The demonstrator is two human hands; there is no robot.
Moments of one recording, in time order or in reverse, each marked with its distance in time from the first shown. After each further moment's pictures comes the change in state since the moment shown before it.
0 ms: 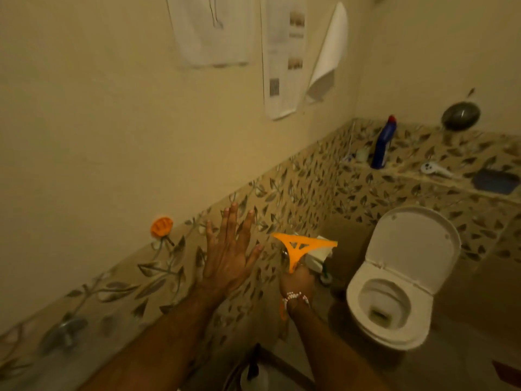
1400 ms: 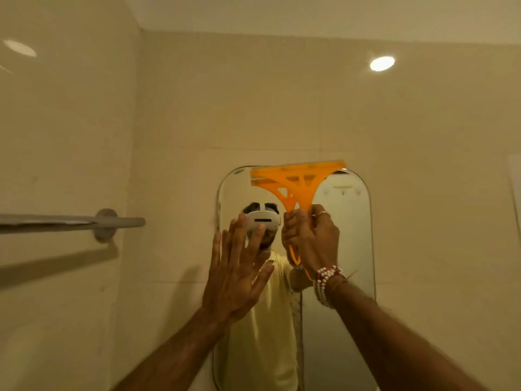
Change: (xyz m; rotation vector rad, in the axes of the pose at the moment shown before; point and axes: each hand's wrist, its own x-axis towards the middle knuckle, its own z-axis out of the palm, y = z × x) left_hand -0.220 -0.249 -0.562 0.746 0.578 -0.335; right_hand -0.512 -0.462 -0.030 1.040 -0.559 -1.239
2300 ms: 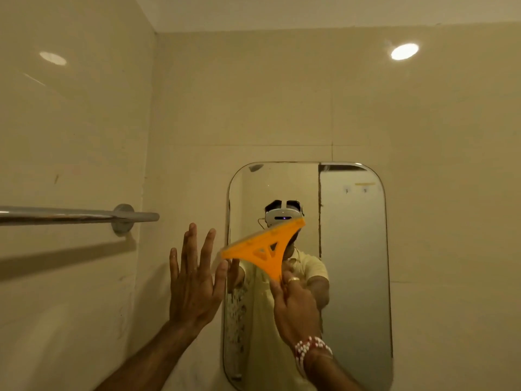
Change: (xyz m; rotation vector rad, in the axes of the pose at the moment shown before) left_hand -0.047 -0.048 -0.030 -0.029 0.051 -0.330; right_hand -0.111 0.070 0.025 -0.290 -0.299 0.046
